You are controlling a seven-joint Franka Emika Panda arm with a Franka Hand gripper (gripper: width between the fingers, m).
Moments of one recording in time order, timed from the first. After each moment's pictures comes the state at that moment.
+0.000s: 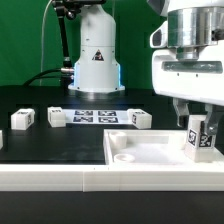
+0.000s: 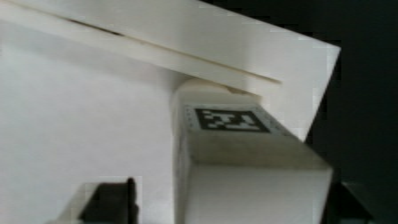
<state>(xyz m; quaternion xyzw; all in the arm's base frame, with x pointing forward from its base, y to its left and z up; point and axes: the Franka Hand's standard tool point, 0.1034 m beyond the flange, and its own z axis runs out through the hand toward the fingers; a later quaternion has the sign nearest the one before) 0.623 0.112 0.074 -0.82 0.57 -0.04 0.05</state>
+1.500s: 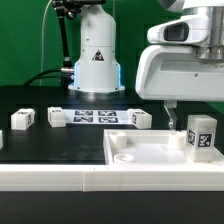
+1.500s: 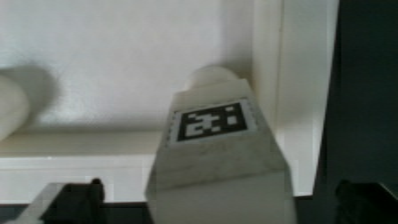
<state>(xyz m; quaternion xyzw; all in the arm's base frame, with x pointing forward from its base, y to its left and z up) 0.631 0.119 0.076 -1.00 0.01 -0.04 -0.01</state>
